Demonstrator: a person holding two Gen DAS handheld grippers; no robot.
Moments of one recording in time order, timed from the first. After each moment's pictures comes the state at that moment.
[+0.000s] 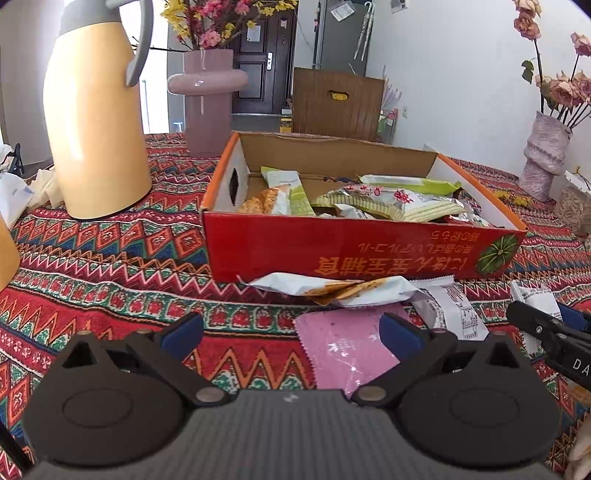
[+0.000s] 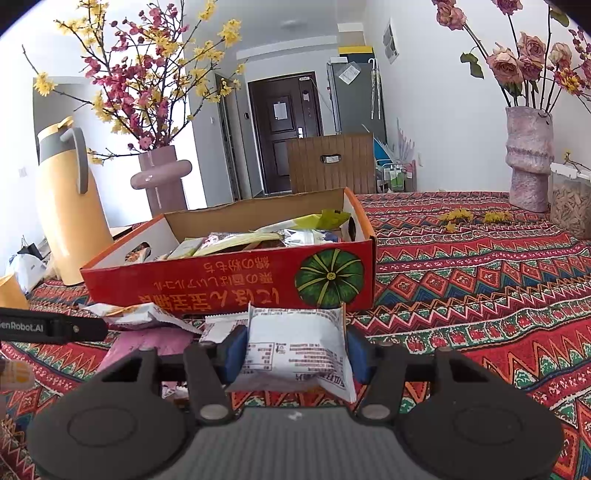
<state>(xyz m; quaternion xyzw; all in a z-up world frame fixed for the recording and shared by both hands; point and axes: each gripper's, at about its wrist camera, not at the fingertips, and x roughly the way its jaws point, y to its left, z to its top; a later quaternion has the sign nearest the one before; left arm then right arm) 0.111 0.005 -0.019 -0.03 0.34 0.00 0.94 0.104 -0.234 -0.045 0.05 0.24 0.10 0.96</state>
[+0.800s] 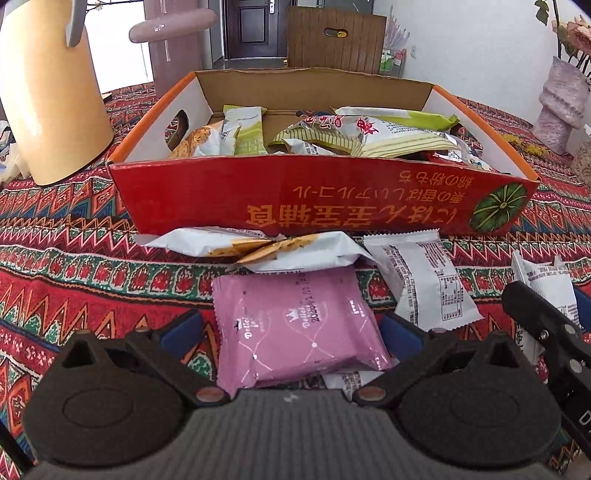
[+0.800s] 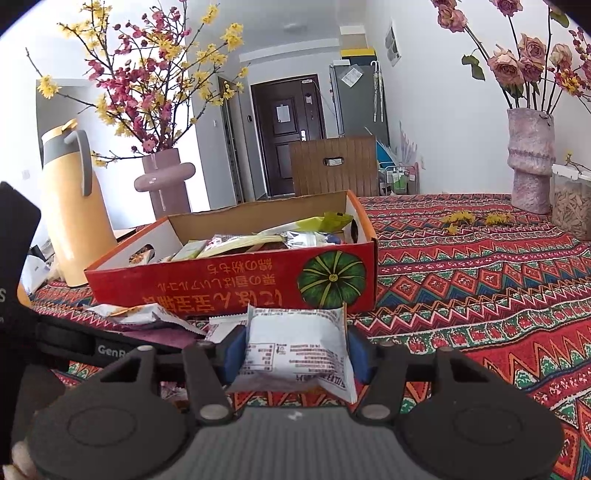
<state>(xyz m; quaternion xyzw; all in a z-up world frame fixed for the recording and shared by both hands) 0.147 -0.048 -0.044 -0.02 0.43 0.02 0.90 0.102 -0.234 -0.045 0.05 0.23 0.11 0.97</state>
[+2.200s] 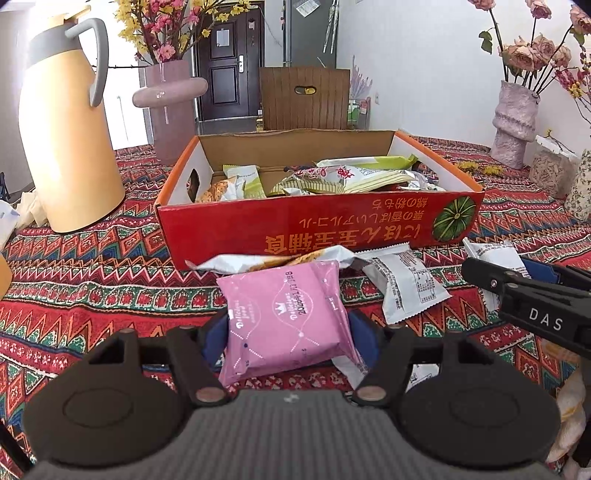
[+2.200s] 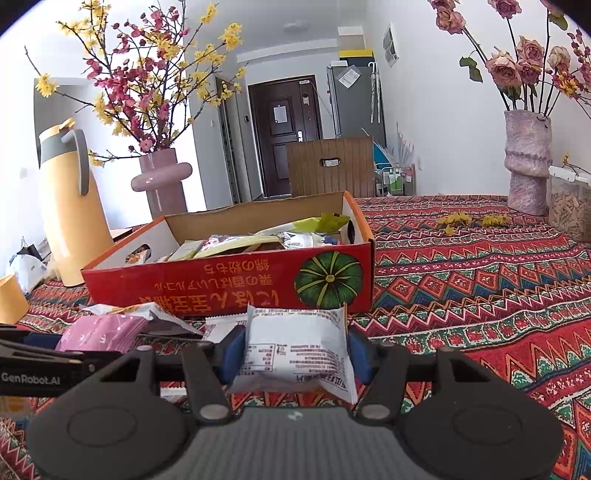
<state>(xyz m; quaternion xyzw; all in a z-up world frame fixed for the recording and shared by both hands) 0.082 -0.028 -0.018 0.02 0.33 -0.02 0.94 0.100 -0.237 -0.046 0.05 0.23 0.10 0.97</state>
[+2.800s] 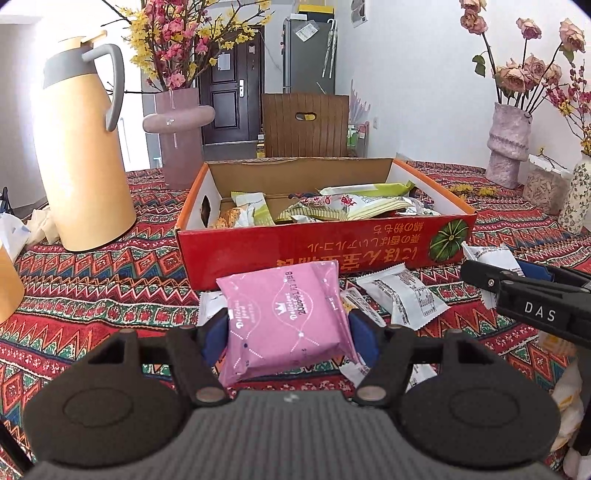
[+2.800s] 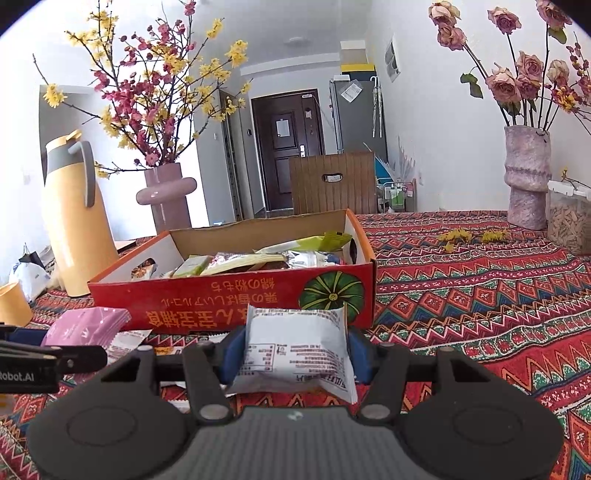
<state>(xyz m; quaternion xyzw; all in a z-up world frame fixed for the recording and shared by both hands) 0.066 -0.018 -0.008 0.01 0.29 -0.03 0.96 0.094 -0.237 -0.034 0.05 0.20 0.10 0.97</state>
